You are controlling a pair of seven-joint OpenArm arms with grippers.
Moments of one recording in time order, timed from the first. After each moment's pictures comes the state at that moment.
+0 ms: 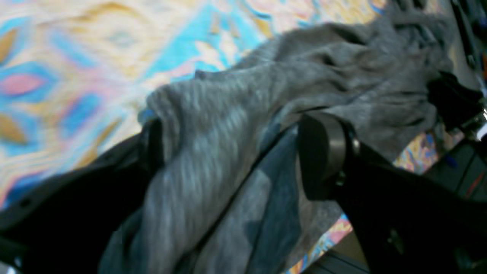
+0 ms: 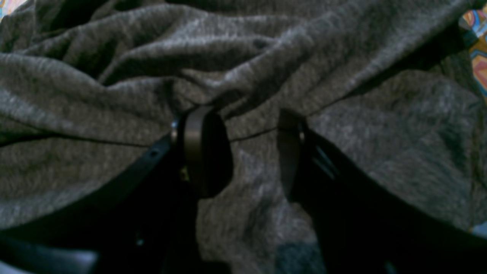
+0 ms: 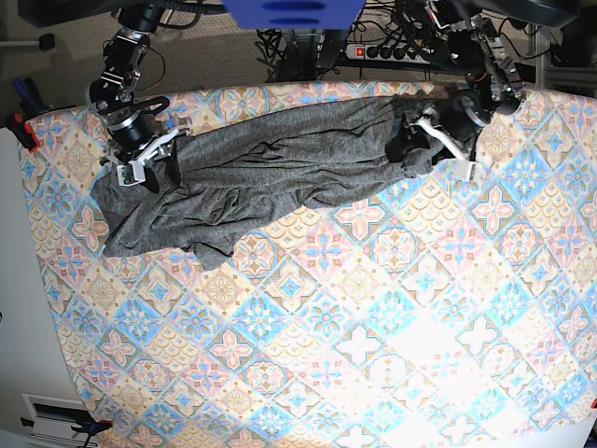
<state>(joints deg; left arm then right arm) 16.7 -0.9 -31.5 90.6 -41.5 -41.3 58.7 -14.0 4.0 30.7 77.5 -7.1 45.3 -2.8</state>
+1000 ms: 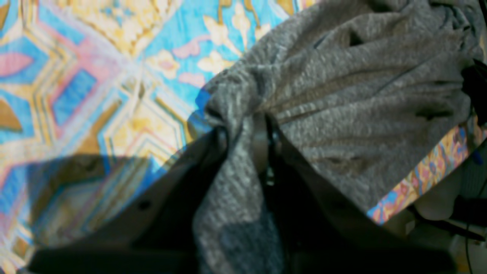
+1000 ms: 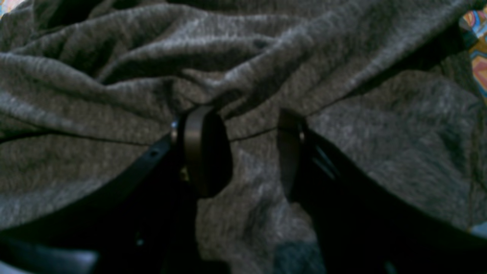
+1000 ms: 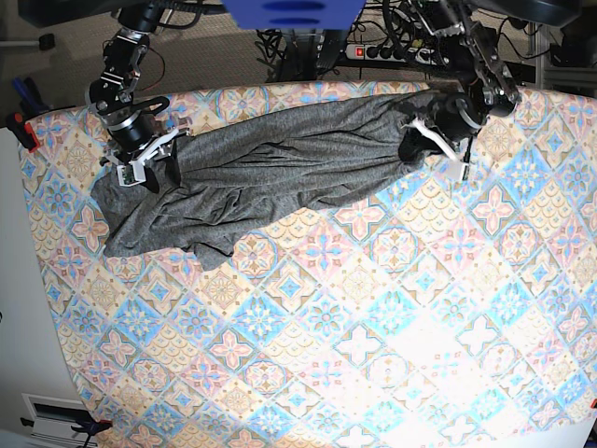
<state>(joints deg) 12.6 1.6 -35.6 90.3 -32.5 -41.8 60.6 -14.0 3.9 30.7 77.9 -7.4 45.3 -3.0</state>
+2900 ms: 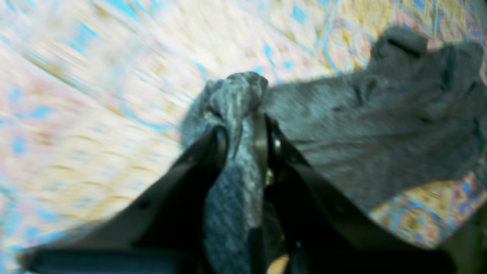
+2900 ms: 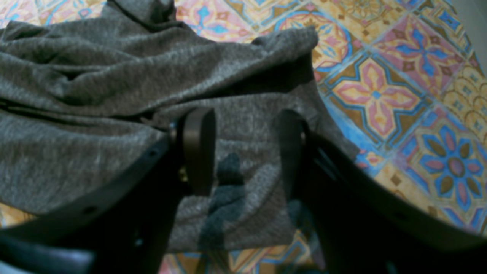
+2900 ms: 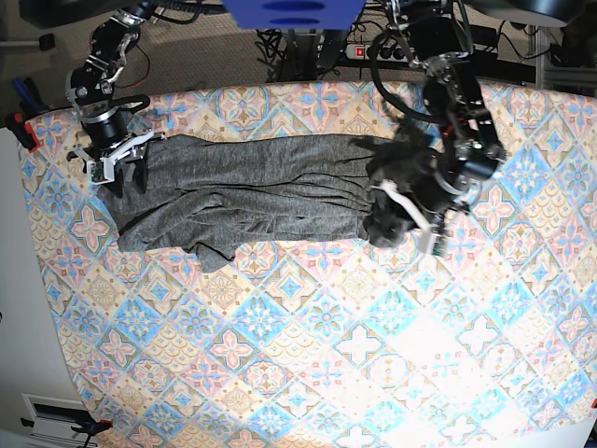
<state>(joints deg) 5.0 2.8 -14.8 108.2 -23.0 -27.1 62.4 -17.2 2.0 37.3 92.0 -2.1 44.4 -8.0</state>
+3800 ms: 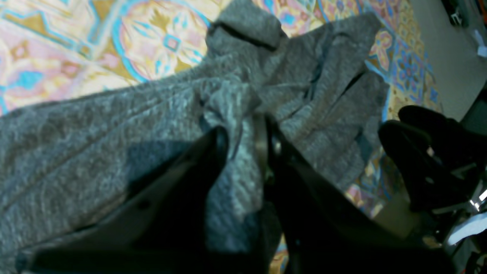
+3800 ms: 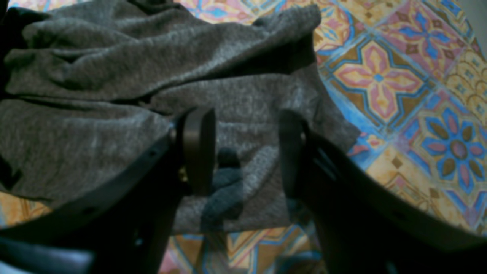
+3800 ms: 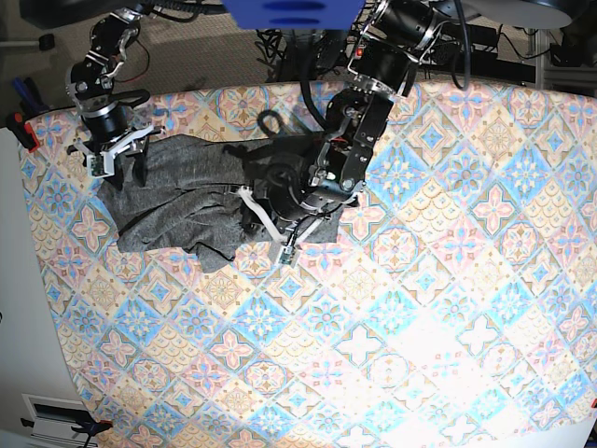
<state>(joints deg) -4.2 7.7 24.3 91.3 -23.9 3.6 49.9 -18.5 2.0 37.7 91.7 -2.1 44.4 -7.9</state>
